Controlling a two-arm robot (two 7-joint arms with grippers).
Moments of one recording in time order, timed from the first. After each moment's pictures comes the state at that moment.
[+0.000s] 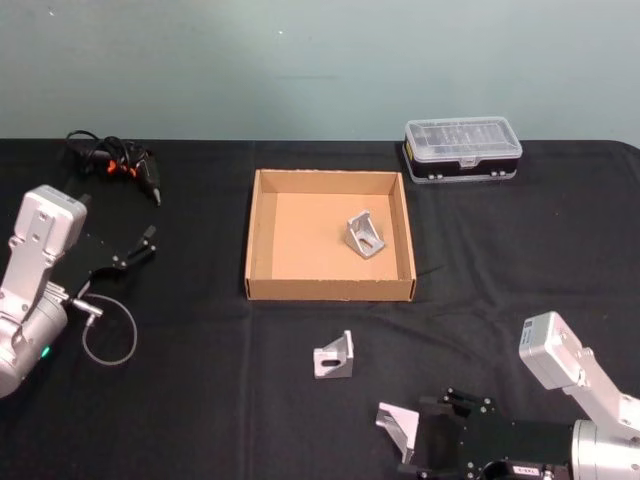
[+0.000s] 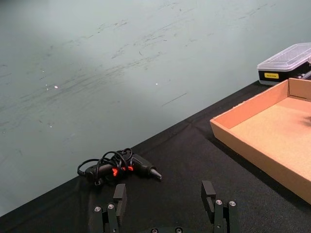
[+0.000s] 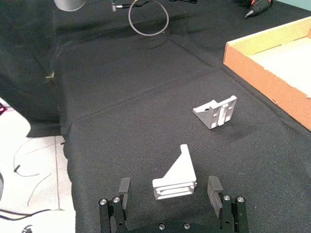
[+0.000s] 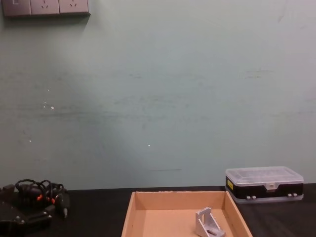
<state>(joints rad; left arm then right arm) -0.20 0.60 0.45 -1.41 -0.25 -0.12 0.03 0.03 0.85 -0.52 -1.72 0.46 0.12 0.67</state>
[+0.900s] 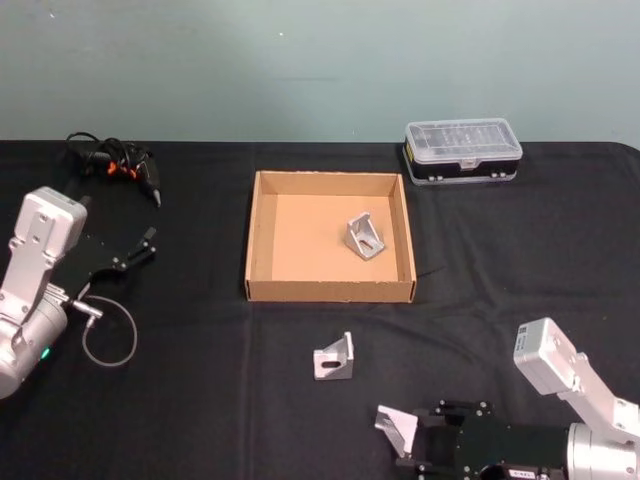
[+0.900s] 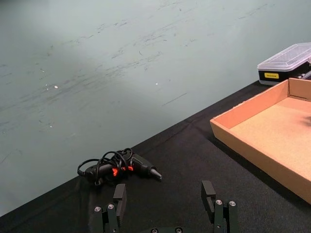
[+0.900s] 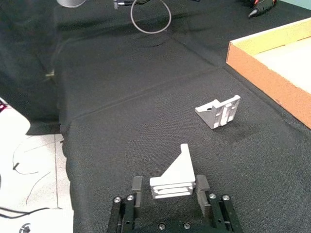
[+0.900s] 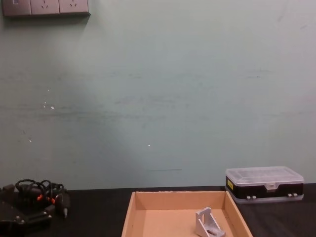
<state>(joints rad) -0.20 0.60 0.45 -1.41 -0.25 -0.12 0.03 0.04 0.83 -0.52 -1.71 0.44 0.11 0.68</state>
